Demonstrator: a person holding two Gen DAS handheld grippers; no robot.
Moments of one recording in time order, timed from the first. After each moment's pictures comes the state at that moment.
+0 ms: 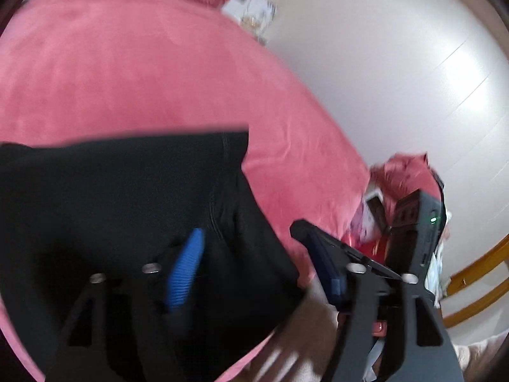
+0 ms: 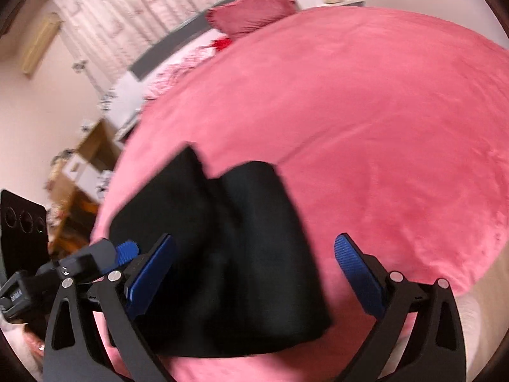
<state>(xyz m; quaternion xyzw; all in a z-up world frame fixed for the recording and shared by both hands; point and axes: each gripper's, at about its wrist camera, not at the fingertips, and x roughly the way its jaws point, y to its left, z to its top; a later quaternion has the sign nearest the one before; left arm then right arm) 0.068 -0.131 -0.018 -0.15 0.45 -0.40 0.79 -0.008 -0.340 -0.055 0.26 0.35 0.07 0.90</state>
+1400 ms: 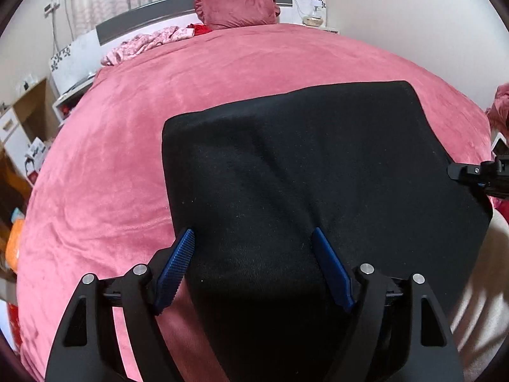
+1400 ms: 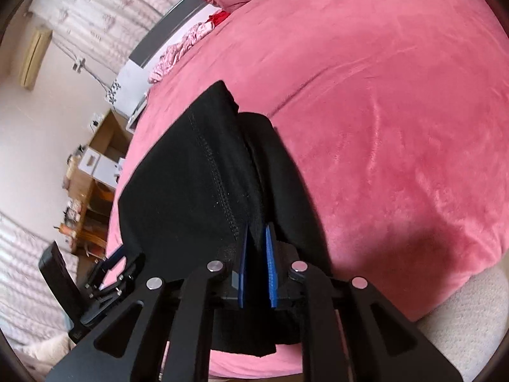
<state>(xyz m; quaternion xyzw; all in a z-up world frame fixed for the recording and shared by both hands) 0.051 -0.096 -0.078 0.10 0.41 -0.18 0.89 -0.010 -0.357 -0.089 0.31 0.41 0.10 0.85</state>
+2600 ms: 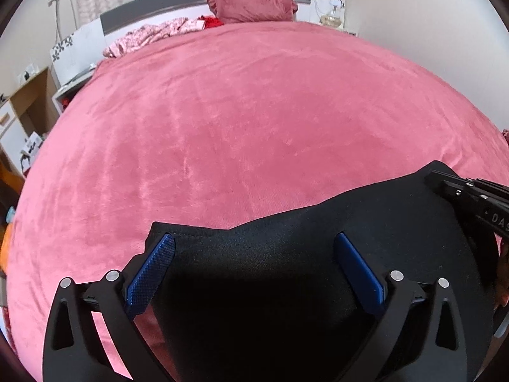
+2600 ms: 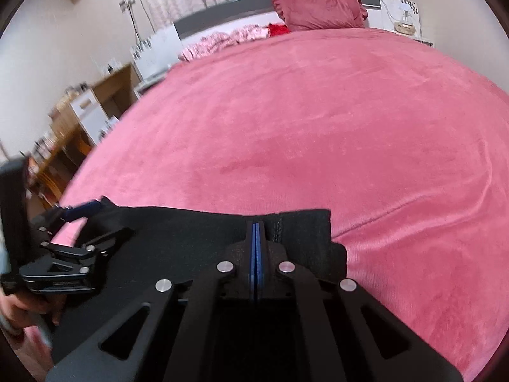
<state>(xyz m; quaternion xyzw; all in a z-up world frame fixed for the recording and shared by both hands) 0.172 -0.117 -0.088 0.09 0.42 -0.16 0.89 0.095 -0.309 -0.084 0.11 0.35 0.13 0.92</state>
